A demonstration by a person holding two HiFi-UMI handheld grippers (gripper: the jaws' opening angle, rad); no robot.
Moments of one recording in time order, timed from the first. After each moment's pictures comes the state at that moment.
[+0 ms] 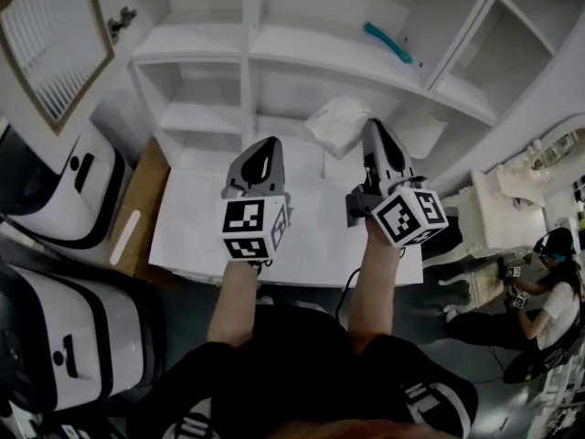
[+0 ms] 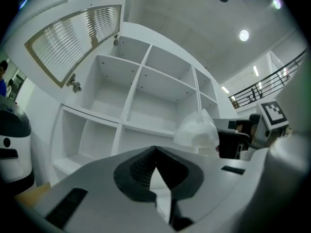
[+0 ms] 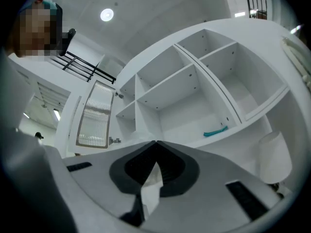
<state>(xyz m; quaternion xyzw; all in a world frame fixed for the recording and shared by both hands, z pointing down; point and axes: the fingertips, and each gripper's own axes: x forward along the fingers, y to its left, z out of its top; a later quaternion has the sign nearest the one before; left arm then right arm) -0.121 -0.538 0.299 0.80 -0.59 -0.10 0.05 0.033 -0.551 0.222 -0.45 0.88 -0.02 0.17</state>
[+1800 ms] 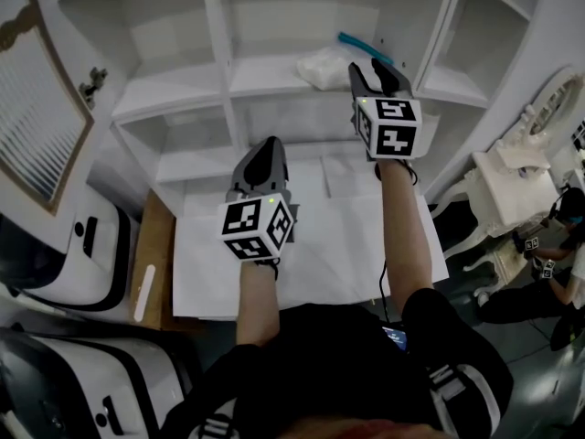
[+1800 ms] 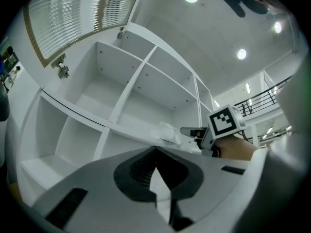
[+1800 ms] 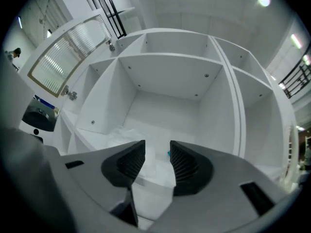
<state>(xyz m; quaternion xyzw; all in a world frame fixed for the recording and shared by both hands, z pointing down) -0.118 -0.604 0.275 0.83 -0.53 -0.16 0.05 0.049 -0.705 0.177 -0.63 0.76 0.15 -0.06</state>
